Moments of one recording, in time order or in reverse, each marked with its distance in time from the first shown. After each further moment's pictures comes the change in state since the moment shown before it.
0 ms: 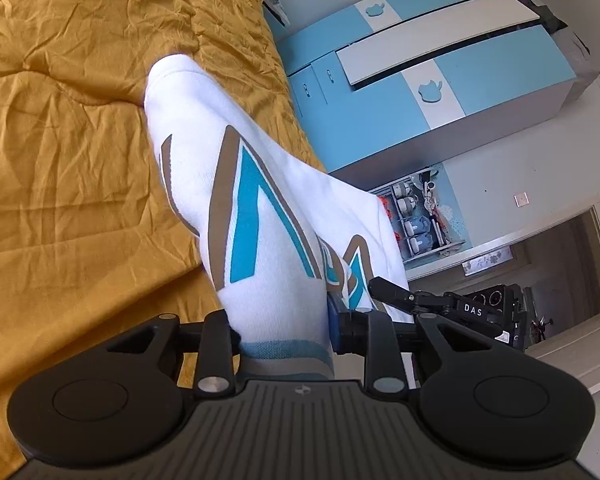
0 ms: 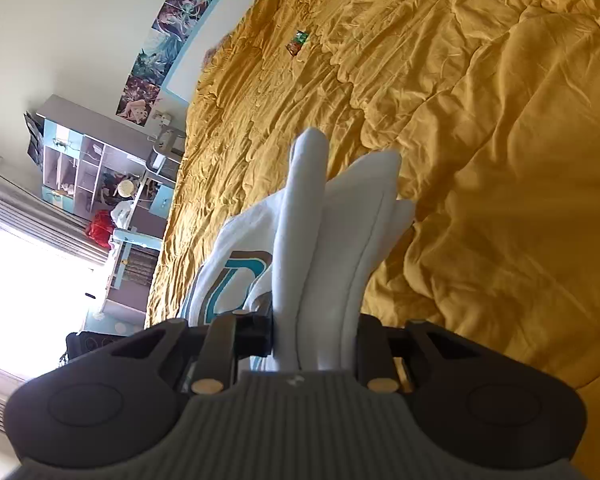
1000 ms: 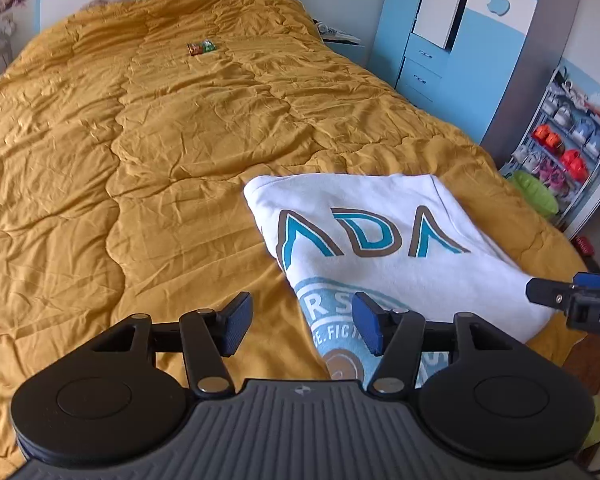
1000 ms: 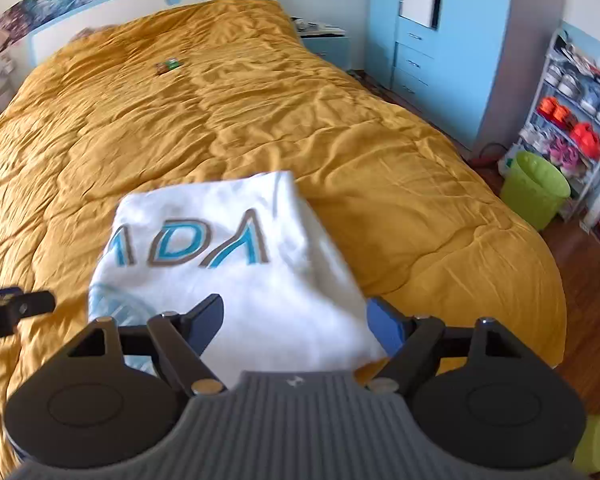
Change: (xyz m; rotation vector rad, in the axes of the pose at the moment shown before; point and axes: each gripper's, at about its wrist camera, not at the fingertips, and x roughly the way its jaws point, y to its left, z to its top) left arm -0.044 -0.106 -0.105 0.529 -0.128 0.758; right arm -0.039 0.118 -0.186 -0.378 -0.252 -0.823
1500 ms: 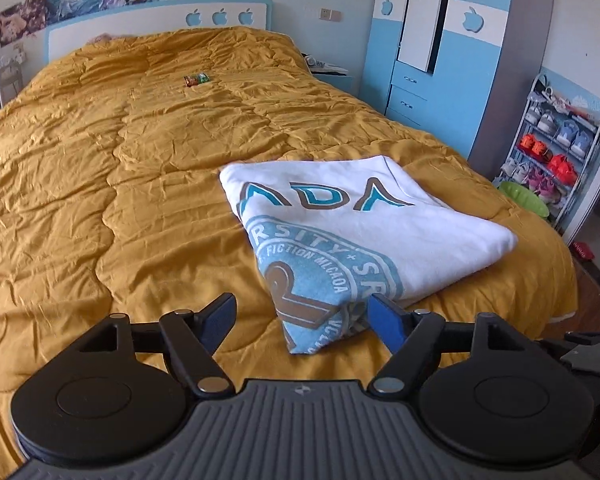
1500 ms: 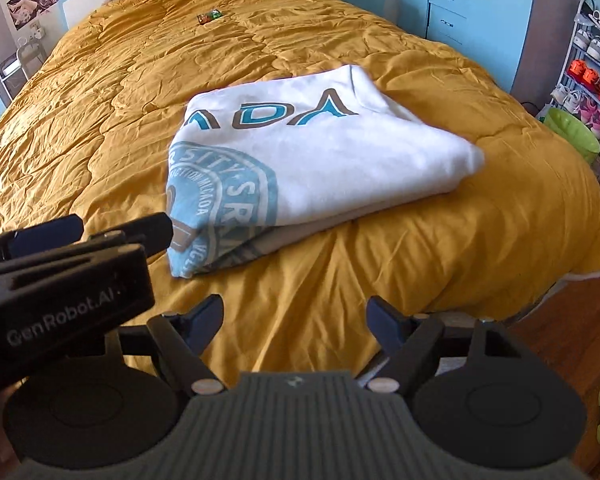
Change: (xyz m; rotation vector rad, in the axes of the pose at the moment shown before) left arm -0.028 -0.043 -0.079 -0.030 -0.114 -0.031; right arm -0.015 0.055 -0.109 0.020 0.100 0.078
